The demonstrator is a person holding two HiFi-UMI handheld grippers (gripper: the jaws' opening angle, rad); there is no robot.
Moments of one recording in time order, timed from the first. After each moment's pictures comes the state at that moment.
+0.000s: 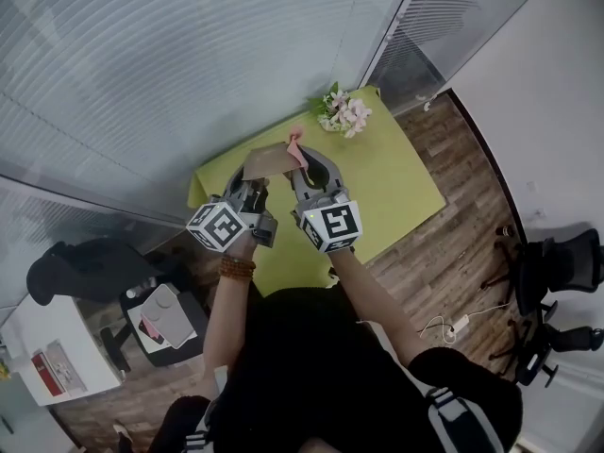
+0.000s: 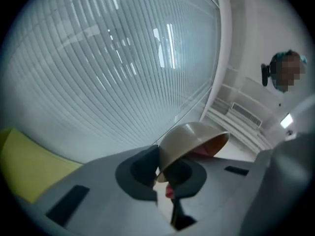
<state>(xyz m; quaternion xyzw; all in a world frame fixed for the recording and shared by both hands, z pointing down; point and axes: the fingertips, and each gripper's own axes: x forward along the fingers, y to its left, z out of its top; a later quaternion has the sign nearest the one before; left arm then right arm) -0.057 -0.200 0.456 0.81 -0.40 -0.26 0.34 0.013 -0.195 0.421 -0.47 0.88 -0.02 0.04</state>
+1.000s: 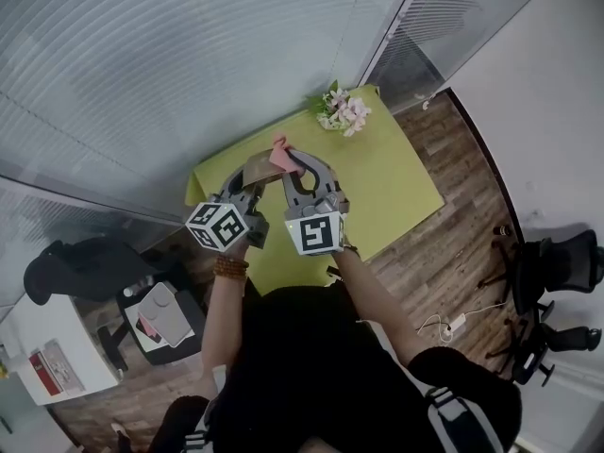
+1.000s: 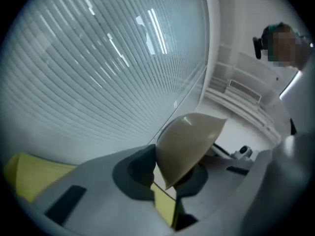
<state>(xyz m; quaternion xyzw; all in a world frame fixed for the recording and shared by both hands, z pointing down) -0.051 -0.198 0.488 0.85 -0.40 -0.16 0.30 -0.008 -0.188 0.426 -0.47 0.86 0.18 -0.12</state>
